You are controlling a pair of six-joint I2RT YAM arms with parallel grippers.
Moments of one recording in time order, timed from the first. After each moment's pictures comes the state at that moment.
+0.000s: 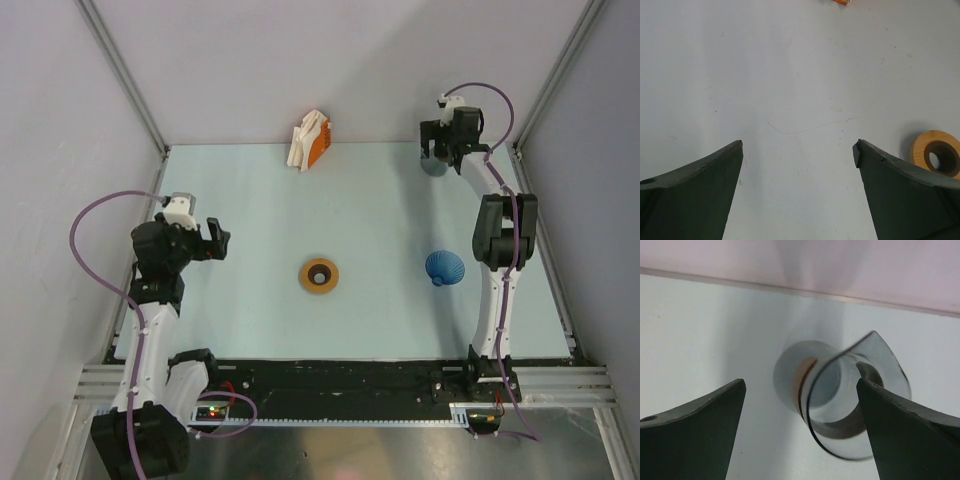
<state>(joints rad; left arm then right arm) 0.18 0.83 0.62 -0.16 0.38 0.06 0.02 2.30 1.98 -0.16 -0.07 -0.11</state>
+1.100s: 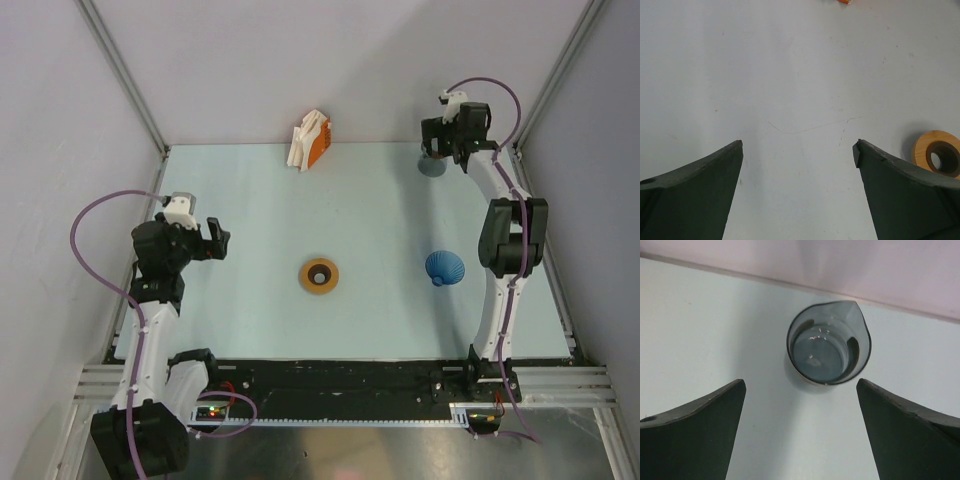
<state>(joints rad) 0.18 0.84 0.62 -0.16 0.38 0.06 0.02 2.20 1.92 -0.21 -0.15 -0.14</state>
